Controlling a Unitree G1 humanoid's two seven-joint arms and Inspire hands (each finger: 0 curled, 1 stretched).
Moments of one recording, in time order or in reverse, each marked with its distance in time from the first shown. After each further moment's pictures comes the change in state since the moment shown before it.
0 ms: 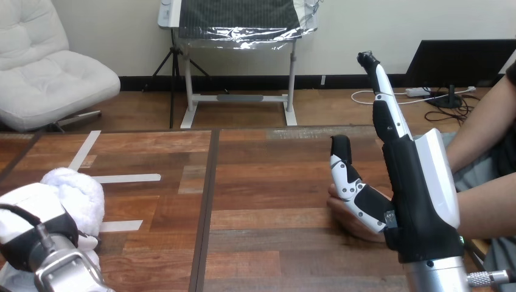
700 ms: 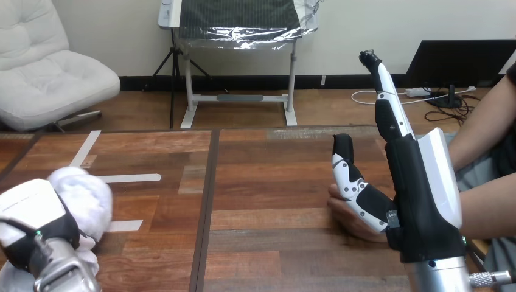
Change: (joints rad) left arm 0.070 -0.011 0.080 -0.017 -0.208 -0.212 0.335; right arm 0.003 0.000 -0.002 -0.004 0.005 0.001 0.000
